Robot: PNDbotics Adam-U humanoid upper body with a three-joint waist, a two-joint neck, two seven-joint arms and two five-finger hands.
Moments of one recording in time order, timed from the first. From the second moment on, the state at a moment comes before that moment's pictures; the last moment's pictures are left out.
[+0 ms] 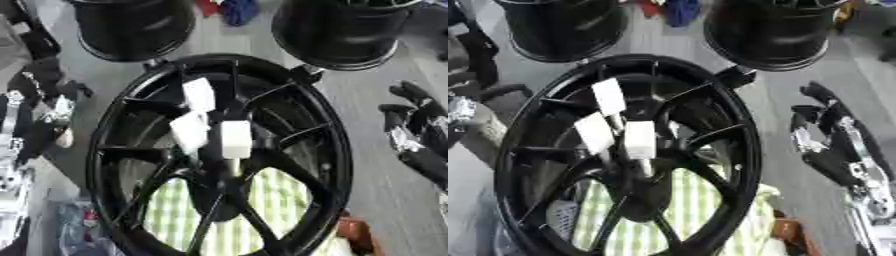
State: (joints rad) left arm -0.21 0.24 0.13 -1.74 -0.28 -0.16 -0.02; right arm -0.08 -0.28 -0.05 -1.77 0.08 -0.20 0.09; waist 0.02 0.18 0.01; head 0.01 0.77
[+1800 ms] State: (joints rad) left arm -0.64 0.65 -0.40 -1.67 -0.36 -0.13 -0.60; right arm -0.07 -0.29 -0.04 -1.77 0.08 -0.20 0.10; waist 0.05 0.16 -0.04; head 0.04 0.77
